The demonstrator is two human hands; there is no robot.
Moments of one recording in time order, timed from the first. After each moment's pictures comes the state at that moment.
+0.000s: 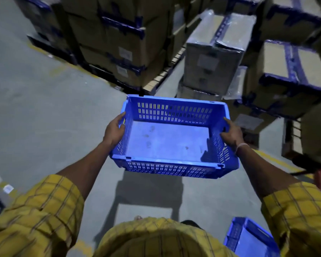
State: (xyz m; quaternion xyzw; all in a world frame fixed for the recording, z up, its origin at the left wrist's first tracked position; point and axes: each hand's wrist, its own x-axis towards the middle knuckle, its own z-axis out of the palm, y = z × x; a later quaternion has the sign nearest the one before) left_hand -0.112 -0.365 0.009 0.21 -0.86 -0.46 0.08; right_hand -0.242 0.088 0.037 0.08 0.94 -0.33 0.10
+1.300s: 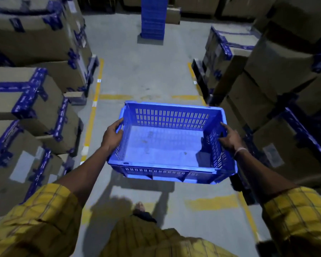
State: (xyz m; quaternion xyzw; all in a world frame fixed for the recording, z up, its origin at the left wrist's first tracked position) left_hand -0.156 -1.012 0.000 0.56 -0.64 -0.43 0.31; right_hand -0.611 -0.853 0.057 -0.40 0.85 -0.27 0.23
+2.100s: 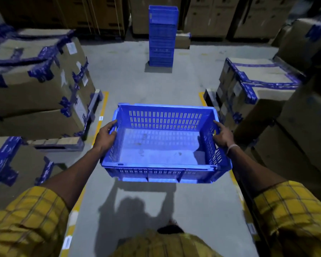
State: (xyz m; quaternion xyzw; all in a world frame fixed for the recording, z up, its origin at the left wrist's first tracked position) left_hand -0.288 -1.512 0.045 0.57 -0.63 -0.40 0.36; right_hand -0.767 -1.393 0.073 -0.43 0.83 -0.26 0.23
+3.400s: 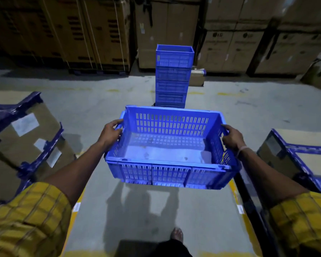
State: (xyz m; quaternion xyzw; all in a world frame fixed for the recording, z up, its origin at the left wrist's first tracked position) left_hand -0.555 -2.483 0.124 0.58 -0.58 -0.42 0.39; right_hand -1.029 -2.379 0.126 -0.47 0.80 -0.30 0.21
